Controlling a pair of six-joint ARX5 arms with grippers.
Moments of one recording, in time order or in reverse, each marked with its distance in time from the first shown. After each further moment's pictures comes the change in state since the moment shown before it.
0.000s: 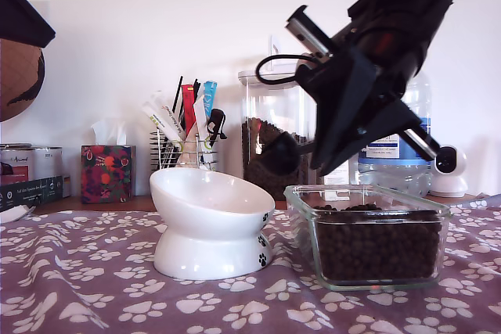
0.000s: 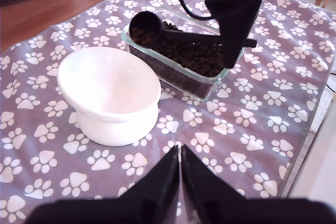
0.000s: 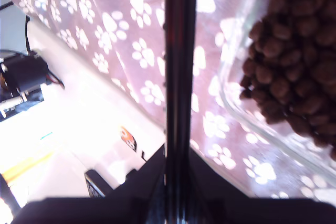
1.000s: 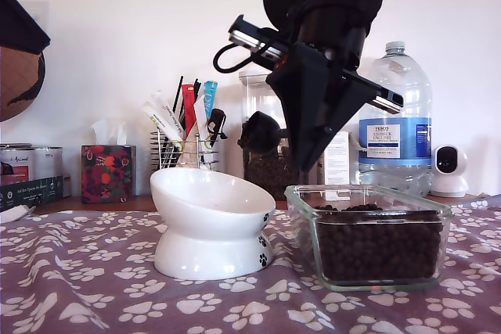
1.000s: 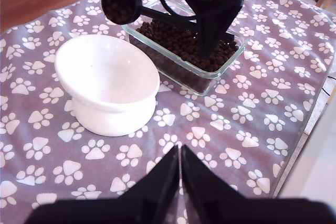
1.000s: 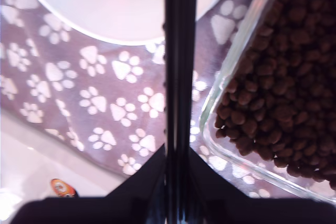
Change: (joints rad) left arm 0.000 0.000 0.000 -0.025 0.001 -0.052; right arm 0.183 0.000 0.156 0.018 0.405 0.196
